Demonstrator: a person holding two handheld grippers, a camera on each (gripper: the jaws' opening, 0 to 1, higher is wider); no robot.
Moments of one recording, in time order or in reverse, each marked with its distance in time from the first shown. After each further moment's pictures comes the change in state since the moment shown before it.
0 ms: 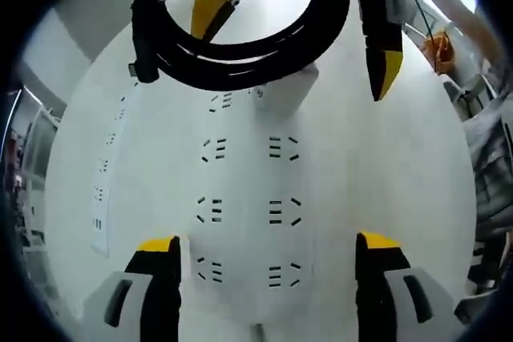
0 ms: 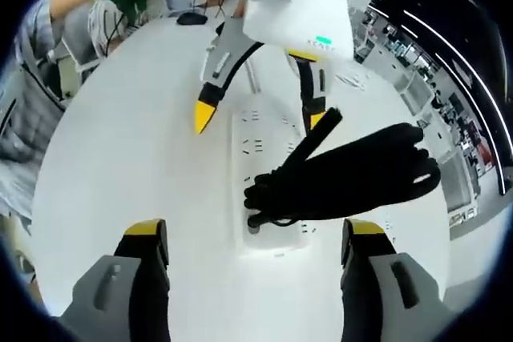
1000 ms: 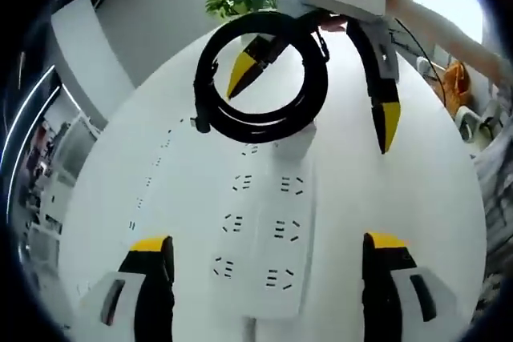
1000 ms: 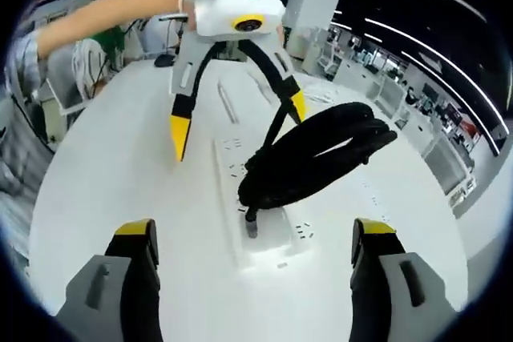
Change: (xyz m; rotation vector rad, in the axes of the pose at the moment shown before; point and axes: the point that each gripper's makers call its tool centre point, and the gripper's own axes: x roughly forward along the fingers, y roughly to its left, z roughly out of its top) left arm -0.031 -0.001 0.014 -0.081 -0.289 0.185; right arm -0.010 -0.004 0.010 0.162 -0.232 -0.123
